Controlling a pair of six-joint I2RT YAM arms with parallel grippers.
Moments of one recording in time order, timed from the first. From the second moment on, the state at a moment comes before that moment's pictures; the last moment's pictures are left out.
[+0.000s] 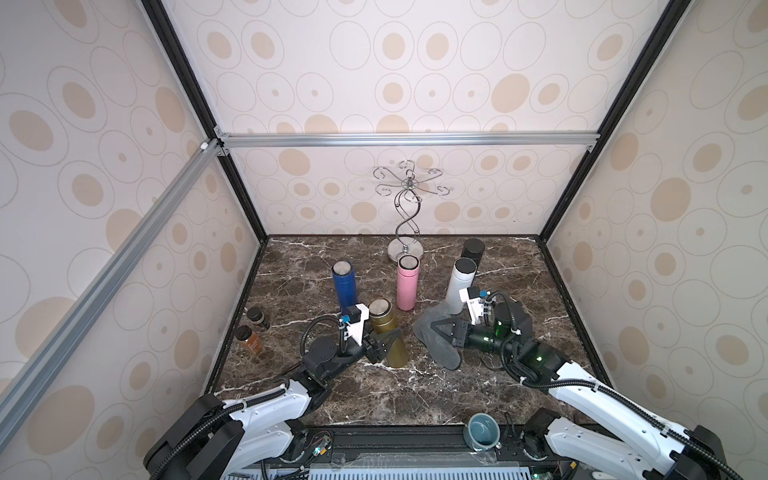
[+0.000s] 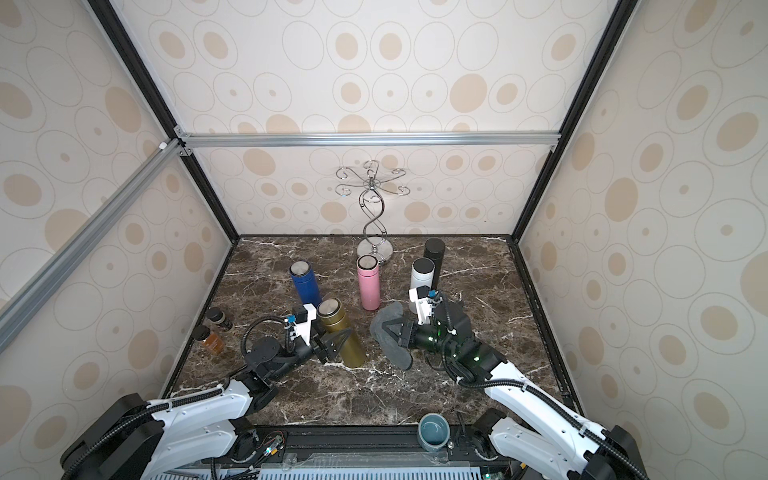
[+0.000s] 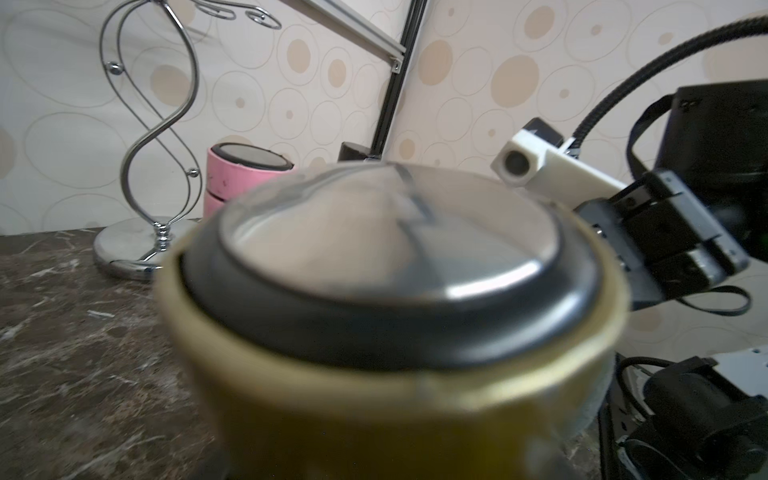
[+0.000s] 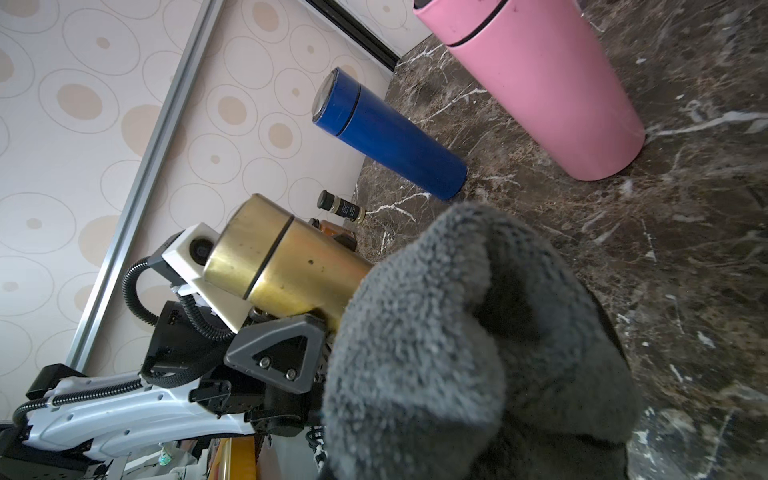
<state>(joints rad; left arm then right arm) -0.69 1.10 0.20 0.94 0.19 -0.30 0.63 0.92 0.61 -0.04 -0.41 0.85</state>
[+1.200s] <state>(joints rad) -0.90 1.25 0.14 1.04 -0.24 -0.05 0.79 1.36 1.01 0.08 -0.57 0.87</state>
